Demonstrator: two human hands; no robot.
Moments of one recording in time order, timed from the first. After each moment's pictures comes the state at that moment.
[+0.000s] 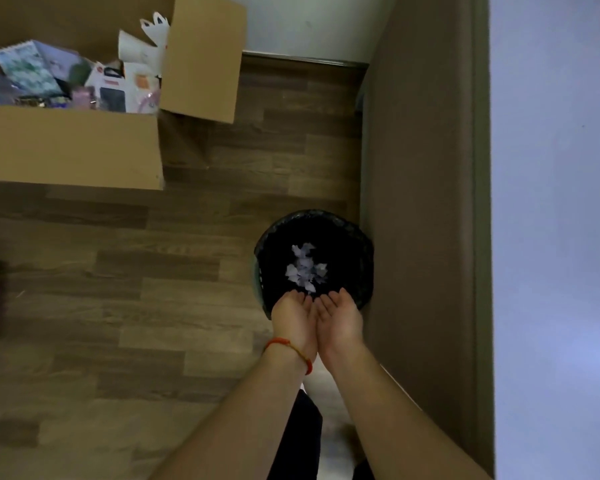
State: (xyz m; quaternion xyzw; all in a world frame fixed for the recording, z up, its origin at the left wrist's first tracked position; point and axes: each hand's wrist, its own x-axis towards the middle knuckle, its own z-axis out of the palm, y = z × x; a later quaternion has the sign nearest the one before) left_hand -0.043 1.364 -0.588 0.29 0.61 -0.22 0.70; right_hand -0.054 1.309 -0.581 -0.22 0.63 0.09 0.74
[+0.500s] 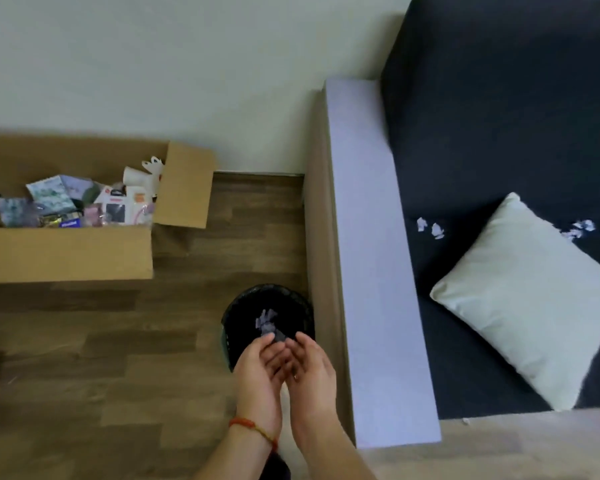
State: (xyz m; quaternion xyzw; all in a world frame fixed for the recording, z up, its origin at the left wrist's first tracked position) left_hand -0.058 1.329 -0.380 0.41 0.49 -0.19 0.75; right_hand -0.080 1.261 -0.377 -0.36 0.52 0.07 0.77
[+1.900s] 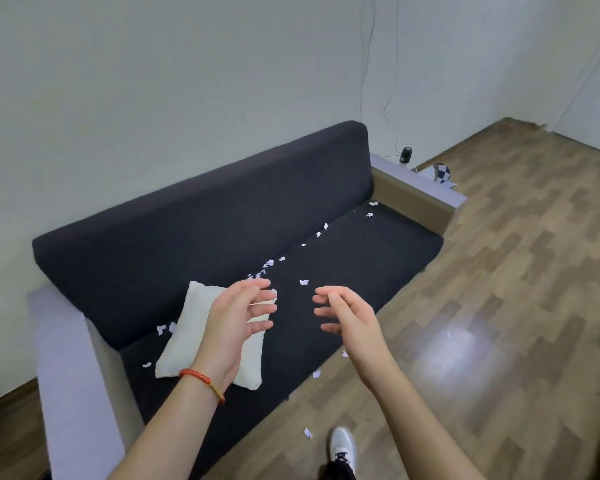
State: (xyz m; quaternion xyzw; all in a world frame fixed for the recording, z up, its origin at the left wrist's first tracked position) left_hand -0.350 0.813 0.043 0.66 -0.13 -0.32 0.67; right_hand -0.502 0.679 0.014 -0.62 0.34 -0.27 0.65
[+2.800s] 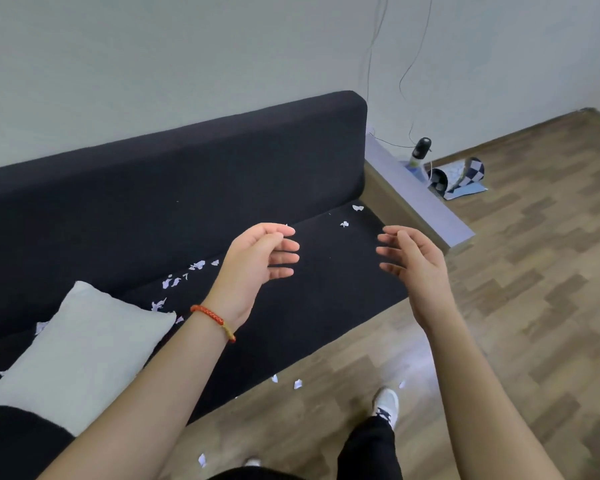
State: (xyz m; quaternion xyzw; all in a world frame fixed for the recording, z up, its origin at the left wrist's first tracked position) left_hand -0.334 0.299 0.034 0.66 -0.12 -0.31 0.68; right_hand -0.493 0.084 0.007 -0.63 0.36 -0.27 0.63
